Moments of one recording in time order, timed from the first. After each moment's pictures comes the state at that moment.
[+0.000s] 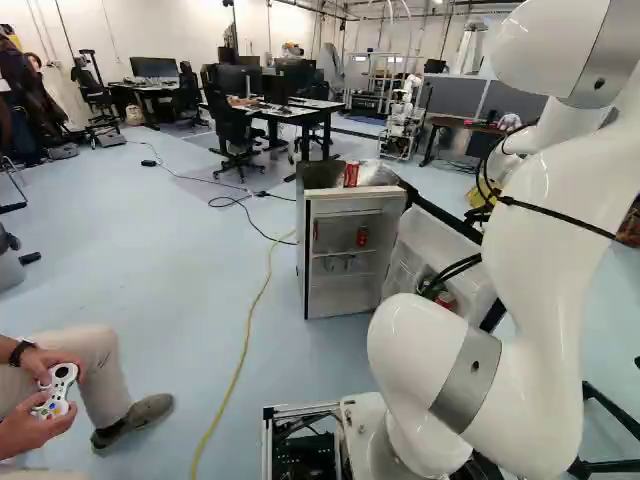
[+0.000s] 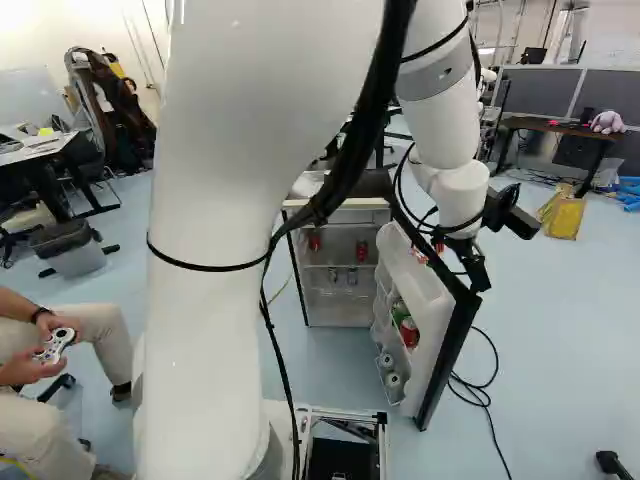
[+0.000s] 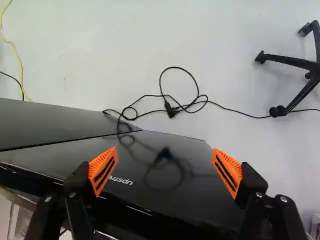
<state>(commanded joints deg) -49.5 -23.2 -58.4 19.1 -11.7 0.6</state>
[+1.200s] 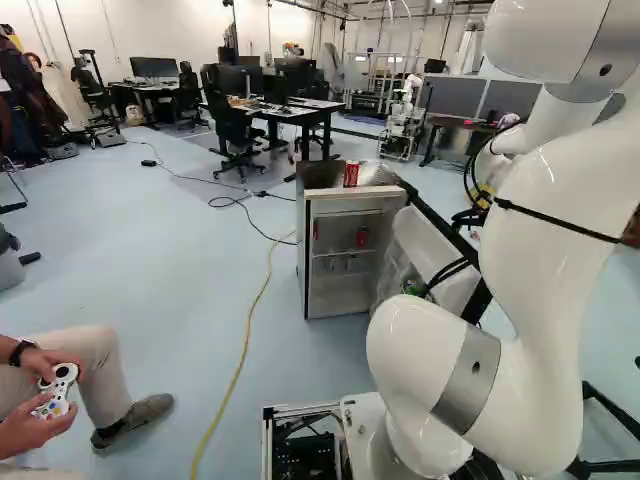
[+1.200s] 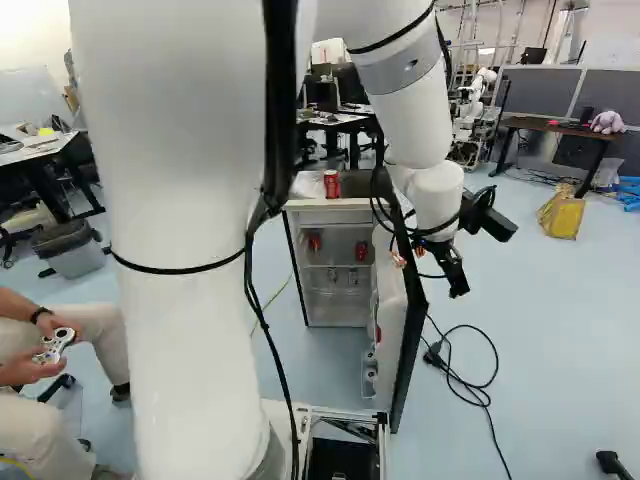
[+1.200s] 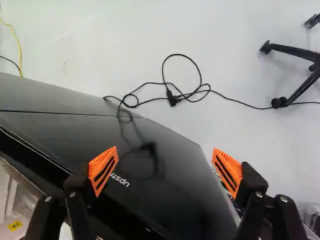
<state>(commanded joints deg) -46.6 -17.2 -50.7 19.1 -11.7 0.6</state>
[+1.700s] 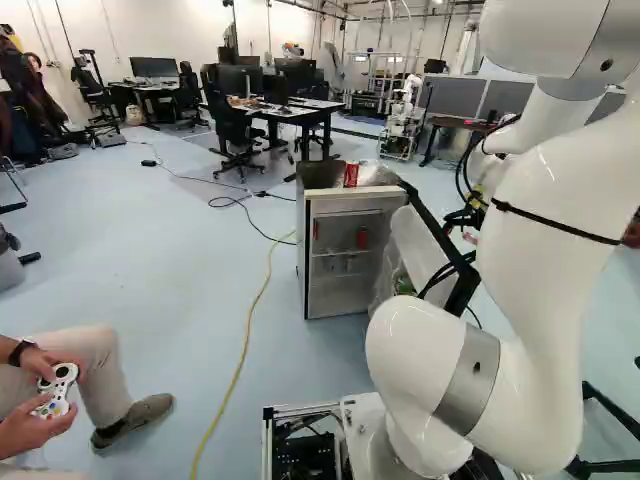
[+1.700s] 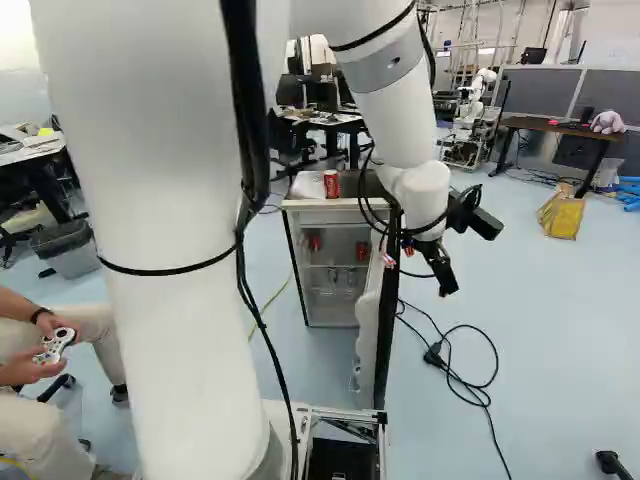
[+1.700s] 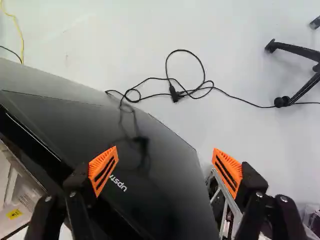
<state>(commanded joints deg) -44.5 -15.0 -47.9 19.1 -11.2 0.6</state>
